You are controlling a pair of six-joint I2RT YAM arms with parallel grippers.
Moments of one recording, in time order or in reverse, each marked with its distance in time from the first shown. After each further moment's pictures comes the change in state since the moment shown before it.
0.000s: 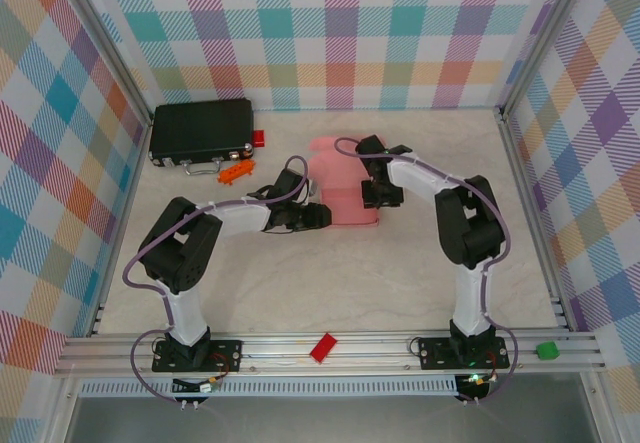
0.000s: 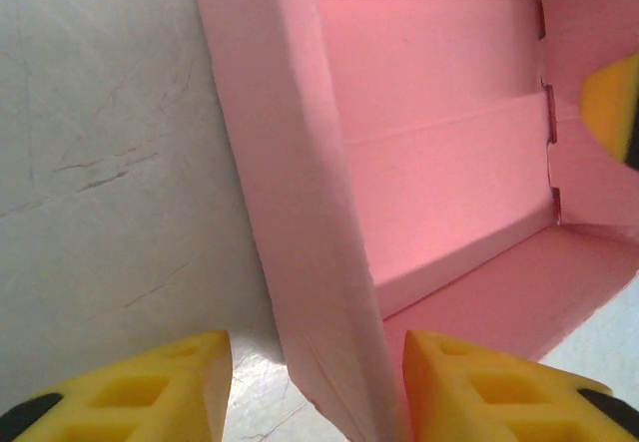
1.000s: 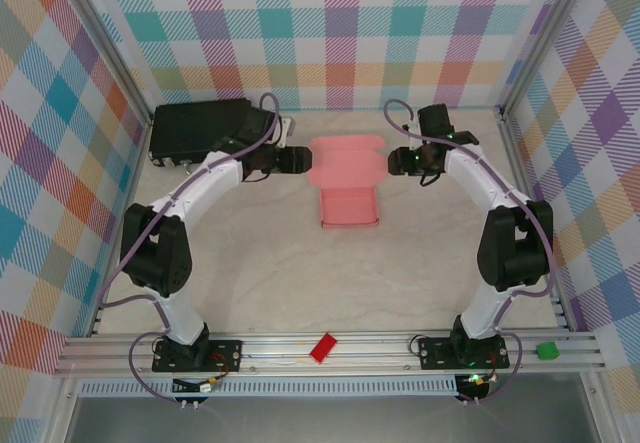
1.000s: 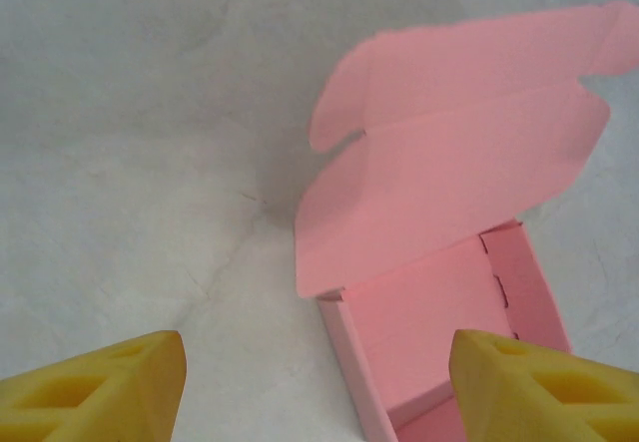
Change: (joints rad) left arm 0.188 -0.038 0.497 -0.441 -0.108 0.327; right arm -0.278 -0.253 -0.030 0.149 -0.333 -0.322
